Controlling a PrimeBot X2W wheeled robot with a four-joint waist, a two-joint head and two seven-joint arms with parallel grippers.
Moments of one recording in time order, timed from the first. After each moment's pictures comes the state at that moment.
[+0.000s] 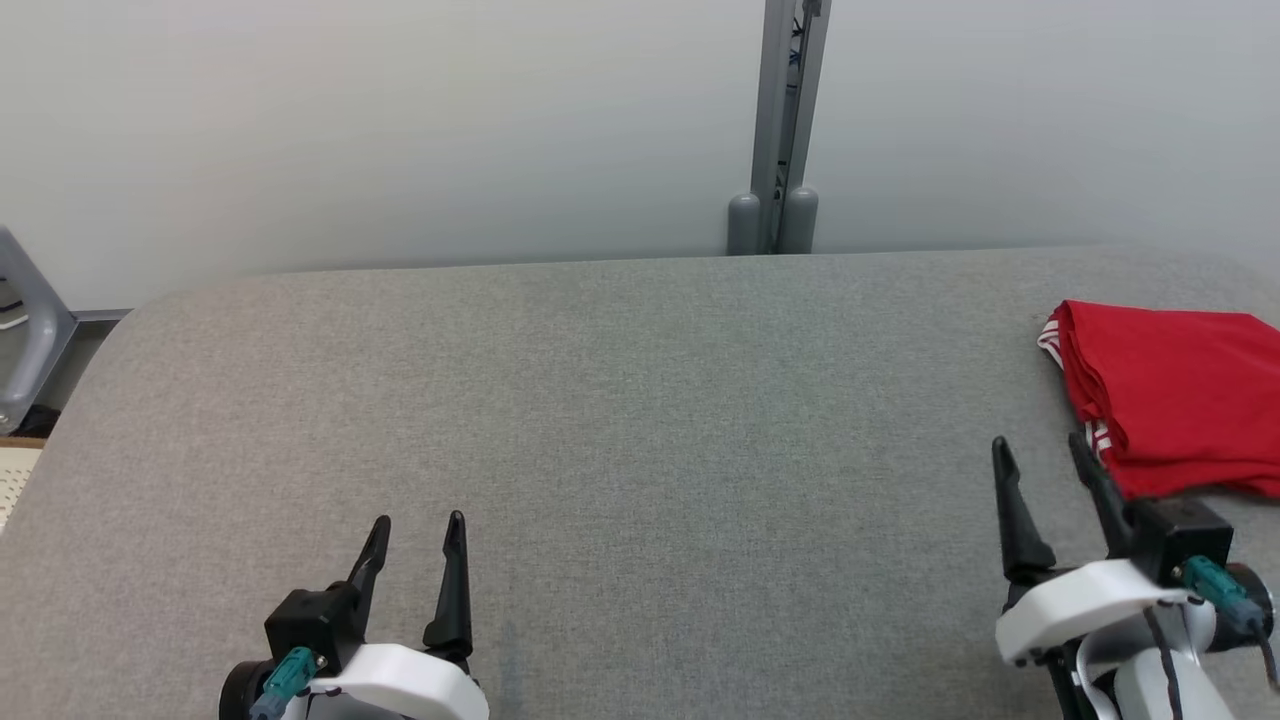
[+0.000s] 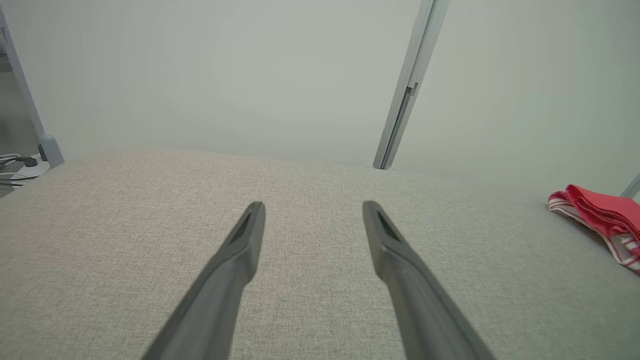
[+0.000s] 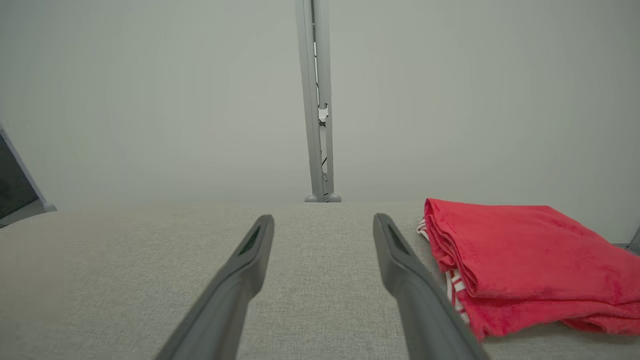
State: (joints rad) left arm -0.07 0.05 -0.21 0.36 -0.34 0.09 -0.26; right arm -0.23 -0.05 -0.01 0.47 0.13 0.13 -0.26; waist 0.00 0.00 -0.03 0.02
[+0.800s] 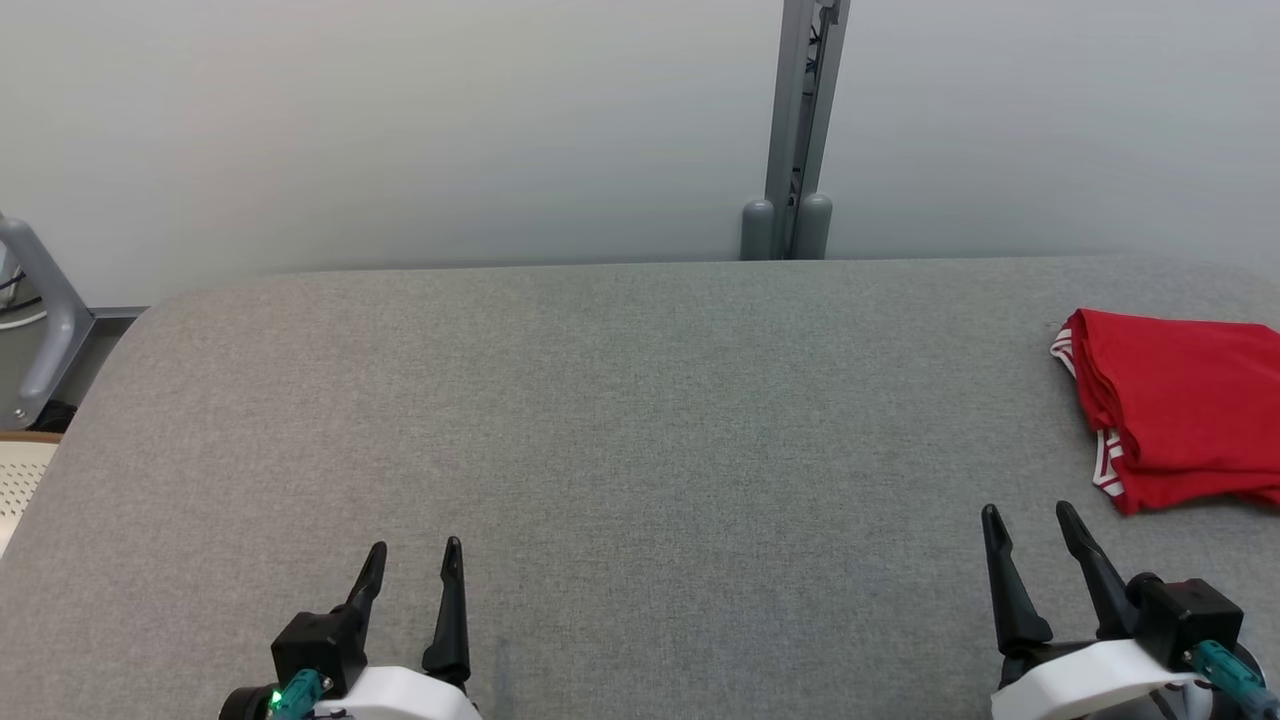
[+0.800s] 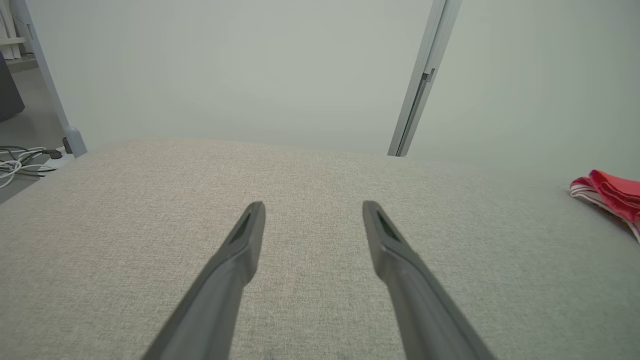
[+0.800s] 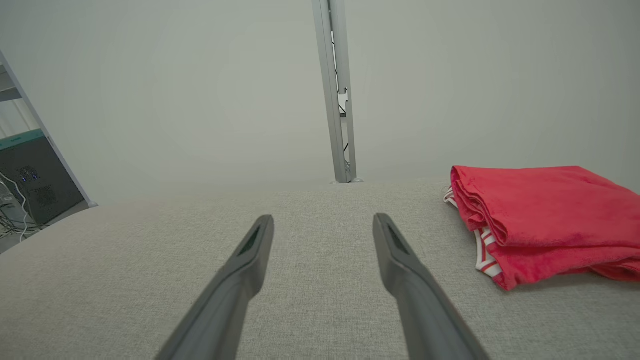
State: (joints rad) left arm -0.03 0.05 -0.22 0.37 -0.32 0.12 -0.26; right arm -0.04 -0.05 0.04 0.31 0.22 0.13 -0.26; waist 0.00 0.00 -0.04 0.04
